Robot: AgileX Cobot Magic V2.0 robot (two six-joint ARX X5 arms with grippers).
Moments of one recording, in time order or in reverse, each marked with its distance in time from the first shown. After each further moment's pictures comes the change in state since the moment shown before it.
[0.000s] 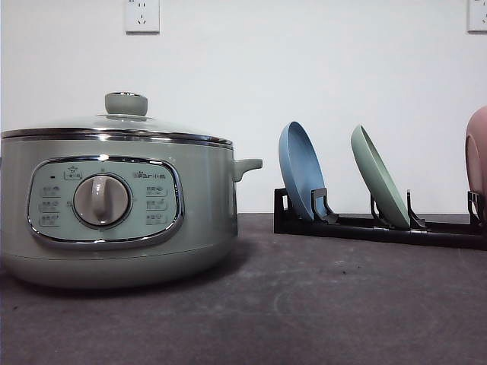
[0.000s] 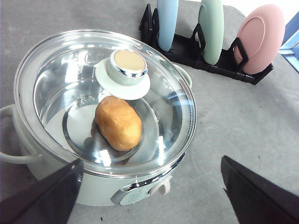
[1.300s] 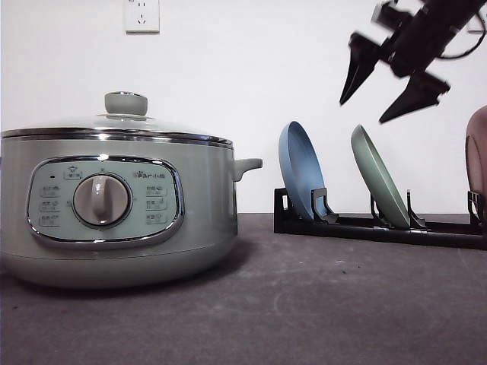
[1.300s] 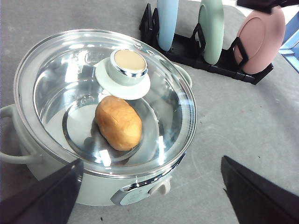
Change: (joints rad) left_arx 0.000 0.000 0.000 -0.001 0.000 0.000; right_arx 0.051 1.009 0.612 0.287 0.135 0.104
